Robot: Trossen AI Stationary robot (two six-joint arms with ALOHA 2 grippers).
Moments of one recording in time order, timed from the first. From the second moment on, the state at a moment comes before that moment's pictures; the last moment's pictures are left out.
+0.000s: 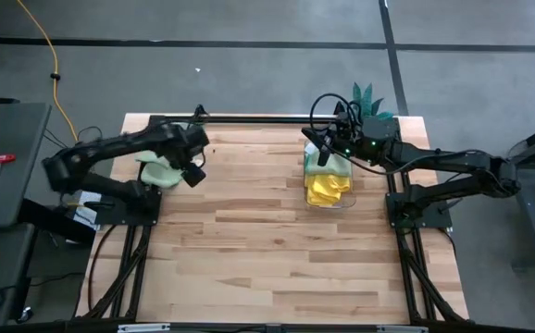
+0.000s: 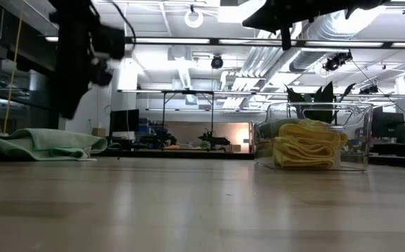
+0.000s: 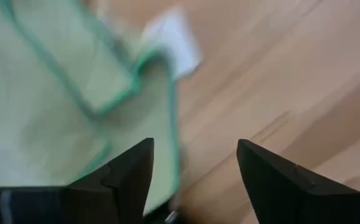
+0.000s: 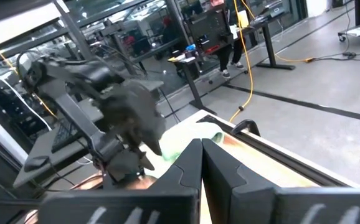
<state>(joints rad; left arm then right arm) 0.68 1.27 0.88 -1.15 -0.11 -0.21 -0.28 1.10 0.80 0.26 0.10 0.39</state>
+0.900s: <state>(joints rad) 0.76 1.54 0.73 -1.15 -0.14 -0.23 -0.28 1.10 0.80 0.20 0.10 0.39</state>
